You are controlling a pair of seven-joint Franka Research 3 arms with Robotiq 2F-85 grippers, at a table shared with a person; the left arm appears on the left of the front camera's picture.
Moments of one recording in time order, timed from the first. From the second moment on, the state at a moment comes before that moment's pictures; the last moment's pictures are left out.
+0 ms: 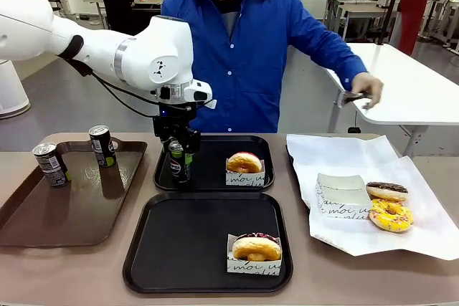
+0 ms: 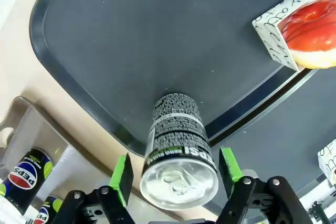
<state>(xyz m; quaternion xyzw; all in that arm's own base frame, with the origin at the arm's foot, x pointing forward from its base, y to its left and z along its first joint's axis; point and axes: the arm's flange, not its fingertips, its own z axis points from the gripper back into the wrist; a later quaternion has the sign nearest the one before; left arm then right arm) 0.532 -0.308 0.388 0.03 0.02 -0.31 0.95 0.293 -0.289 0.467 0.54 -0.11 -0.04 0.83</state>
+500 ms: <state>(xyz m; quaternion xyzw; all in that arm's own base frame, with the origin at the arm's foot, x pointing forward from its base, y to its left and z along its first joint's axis) 0.529 -0.312 0.401 0.02 0.00 -0.32 0.95 0.293 -0.289 0.467 0.54 -0.11 -0.04 0.83</state>
